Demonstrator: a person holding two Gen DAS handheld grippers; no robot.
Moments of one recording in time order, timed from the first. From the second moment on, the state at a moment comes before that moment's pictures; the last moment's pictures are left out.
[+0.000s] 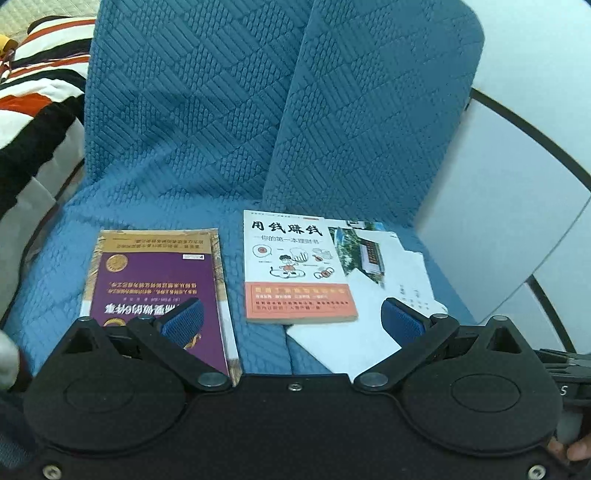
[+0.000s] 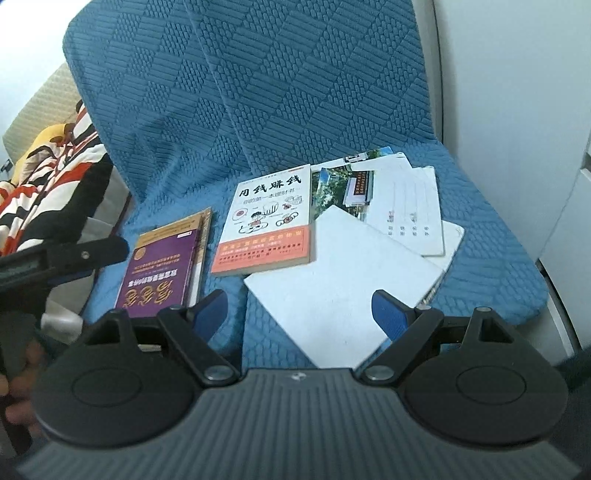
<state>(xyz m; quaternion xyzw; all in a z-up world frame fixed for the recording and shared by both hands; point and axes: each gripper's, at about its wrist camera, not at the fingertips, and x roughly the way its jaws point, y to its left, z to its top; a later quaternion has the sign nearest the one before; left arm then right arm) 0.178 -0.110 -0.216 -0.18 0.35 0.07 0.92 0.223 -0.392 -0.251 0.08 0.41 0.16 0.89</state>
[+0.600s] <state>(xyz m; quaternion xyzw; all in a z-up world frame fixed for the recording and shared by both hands) 0.275 -0.068 -0.288 -0.26 0.41 0.03 0.88 0.334 -0.381 -0.280 0.12 0.46 0.17 0.86</state>
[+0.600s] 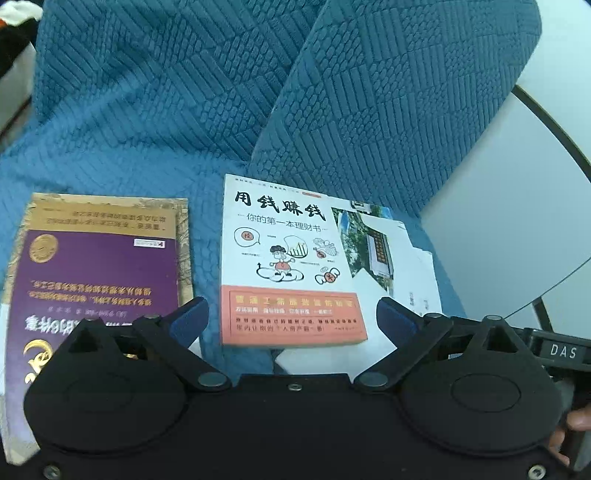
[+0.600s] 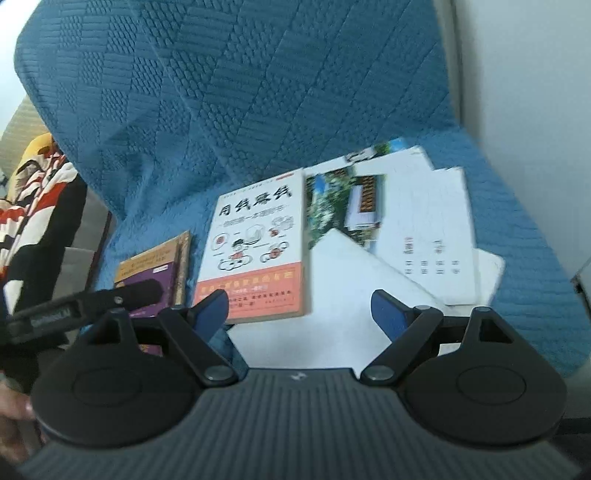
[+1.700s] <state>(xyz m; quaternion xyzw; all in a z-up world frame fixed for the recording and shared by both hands) 0.349 -0.044 -0.356 -0.25 0.52 0.03 0.82 0.425 -0.328 -0.348 0.12 0.57 0.17 0.79</state>
